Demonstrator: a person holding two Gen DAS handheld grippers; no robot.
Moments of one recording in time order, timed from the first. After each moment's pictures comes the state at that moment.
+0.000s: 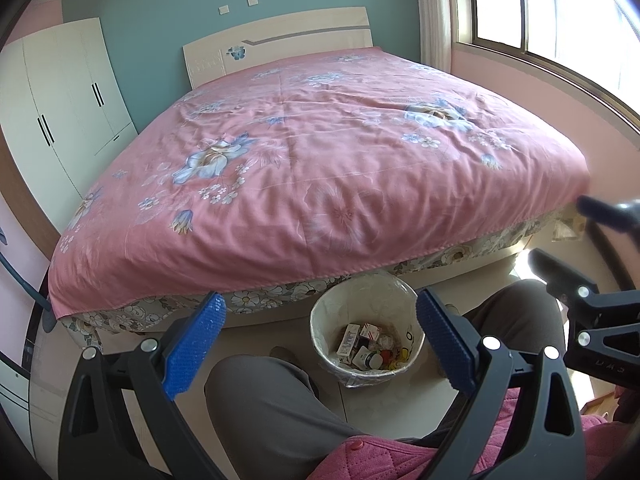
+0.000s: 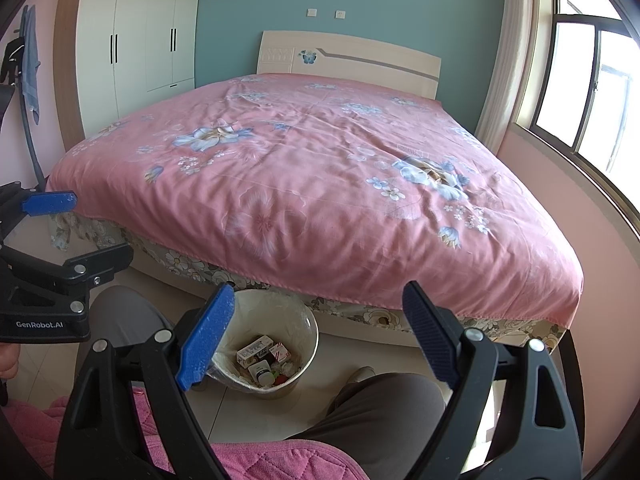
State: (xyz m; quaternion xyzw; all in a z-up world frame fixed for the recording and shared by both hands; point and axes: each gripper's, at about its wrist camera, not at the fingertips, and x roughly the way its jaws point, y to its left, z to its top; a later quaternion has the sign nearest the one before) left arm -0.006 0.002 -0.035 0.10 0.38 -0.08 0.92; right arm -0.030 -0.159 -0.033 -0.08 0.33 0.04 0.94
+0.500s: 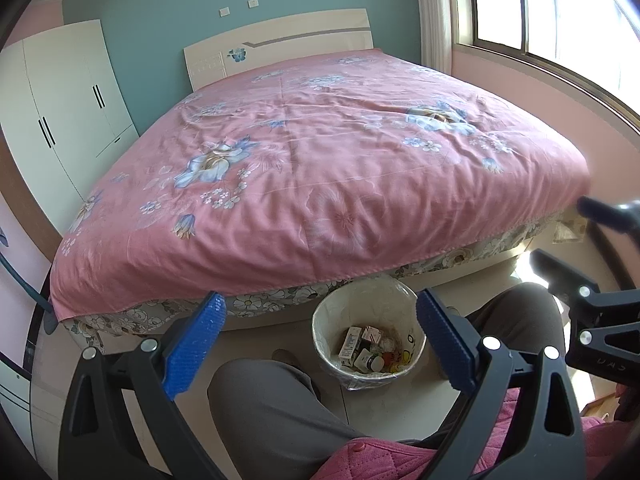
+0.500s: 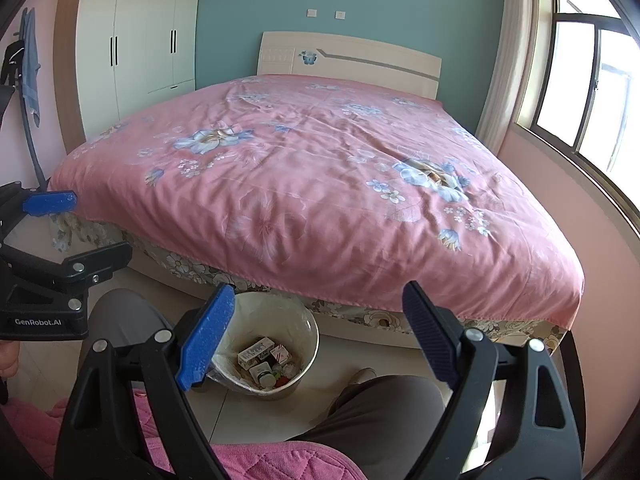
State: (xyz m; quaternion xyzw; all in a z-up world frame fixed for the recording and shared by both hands) left arm -0.004 -0.001 -0.030 0.11 0.37 -0.07 0.92; right arm -0.030 -0.158 -0.034 -0.08 0.33 0.04 0.94
